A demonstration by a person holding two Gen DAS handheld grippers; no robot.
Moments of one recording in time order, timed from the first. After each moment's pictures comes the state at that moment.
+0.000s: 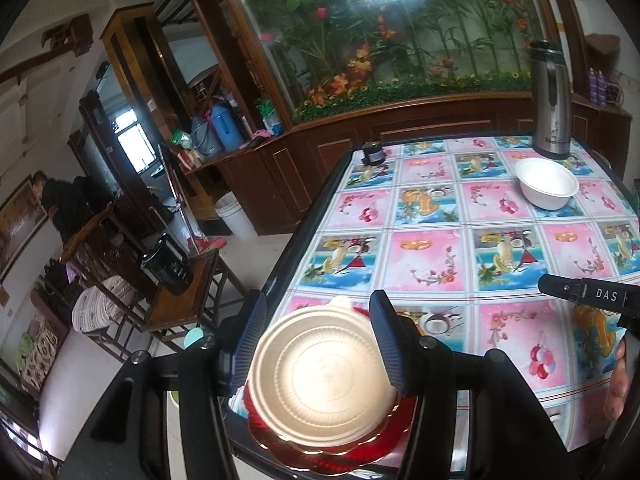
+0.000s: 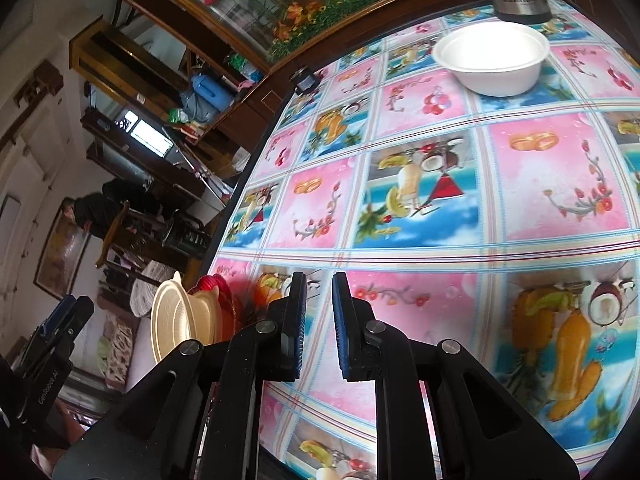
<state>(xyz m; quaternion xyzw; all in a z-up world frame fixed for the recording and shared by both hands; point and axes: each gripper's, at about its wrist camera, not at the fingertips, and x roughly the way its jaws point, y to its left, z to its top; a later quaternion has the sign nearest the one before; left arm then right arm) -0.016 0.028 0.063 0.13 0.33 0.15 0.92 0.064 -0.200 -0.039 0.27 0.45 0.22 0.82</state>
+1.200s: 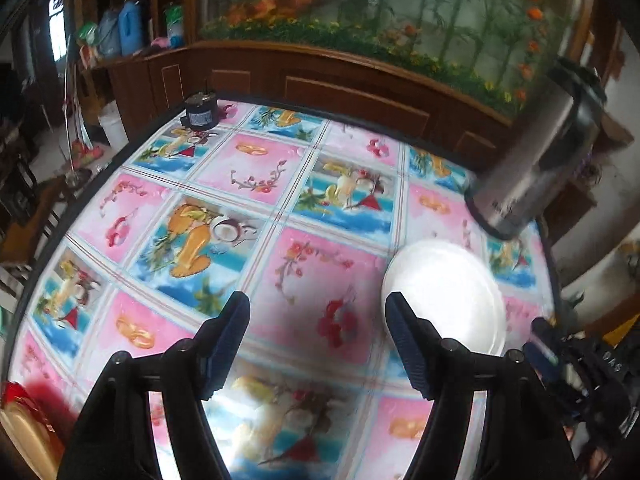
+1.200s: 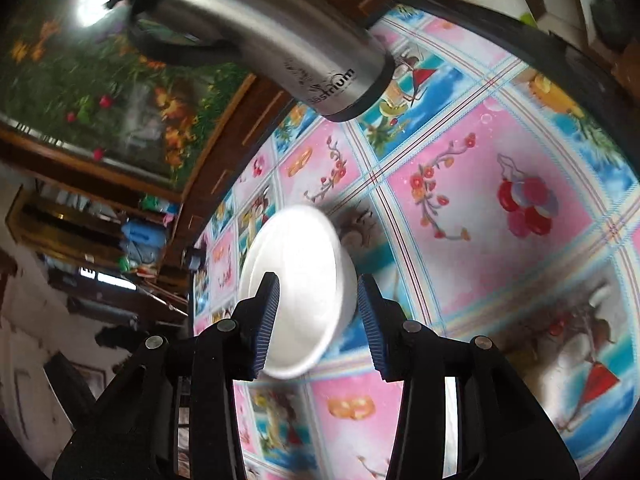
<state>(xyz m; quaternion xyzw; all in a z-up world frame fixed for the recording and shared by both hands) 0.265 -0.112 0.001 -0.11 0.45 0.02 0.89 0.253 -0.429 -0.053 0.44 0.43 0.03 0.79</state>
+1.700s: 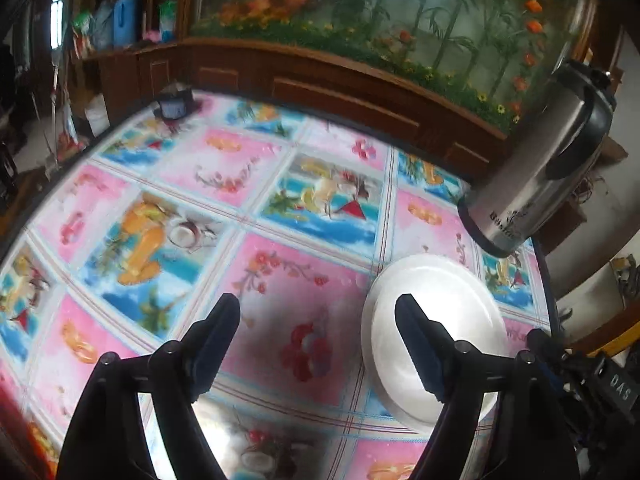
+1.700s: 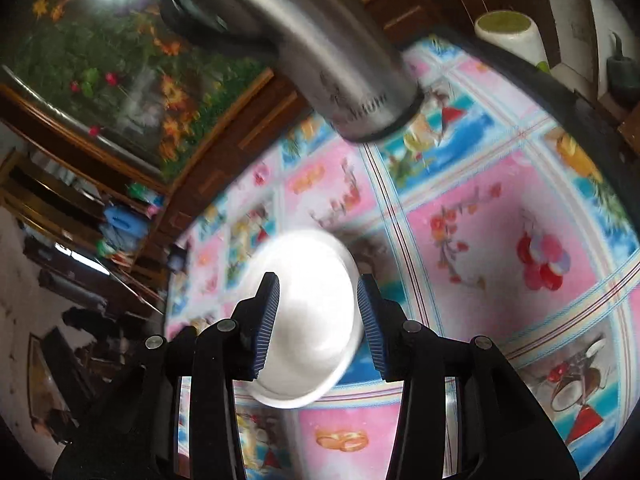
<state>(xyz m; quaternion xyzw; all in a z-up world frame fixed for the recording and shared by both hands) 0.300 -0.125 -0.039 -0.14 0.45 -0.01 0.88 0.275 -0.409 -0.051 0.37 0.44 0.04 0.82</state>
